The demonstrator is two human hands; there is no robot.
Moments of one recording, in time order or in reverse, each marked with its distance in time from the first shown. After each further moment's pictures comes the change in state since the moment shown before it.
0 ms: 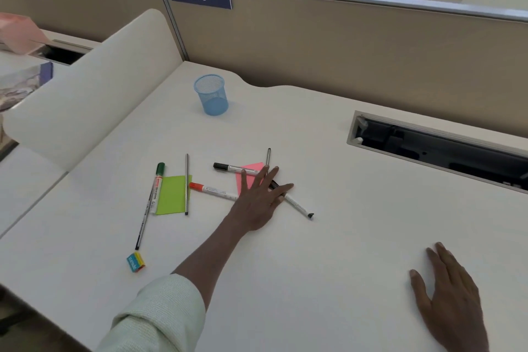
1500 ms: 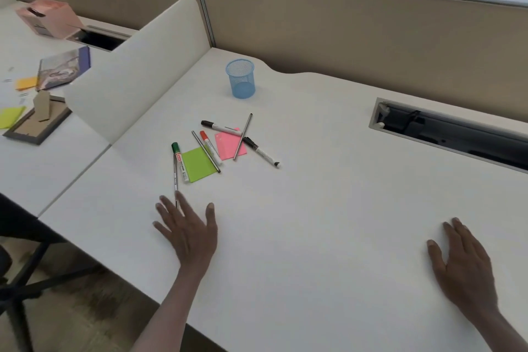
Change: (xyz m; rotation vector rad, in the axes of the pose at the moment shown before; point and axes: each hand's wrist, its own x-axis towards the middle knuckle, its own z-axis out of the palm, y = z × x) left_hand -0.205 -0.061 -0.002 -0.142 0.384 -0.990; right_hand -0.003 0.002 -0.001 -0.037 -0.013 0.010
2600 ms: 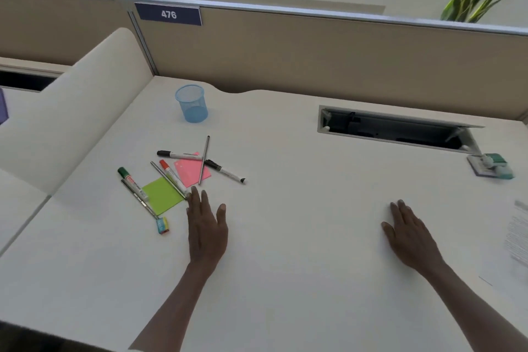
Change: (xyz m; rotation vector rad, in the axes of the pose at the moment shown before) left_hand 0.020 0.080 0.013 -0.332 -0.192 0.406; right_hand -0.003 -0.018 -0.002 -0.115 -0.135 0.074
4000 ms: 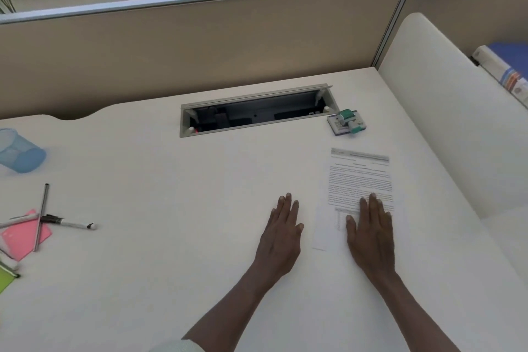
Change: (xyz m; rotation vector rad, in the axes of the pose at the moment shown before) left_hand -0.164 0.332 0.203 -0.047 -0.705 0.687; right_hand -0.062 0.185 0.009 0.194 0.344 0.365
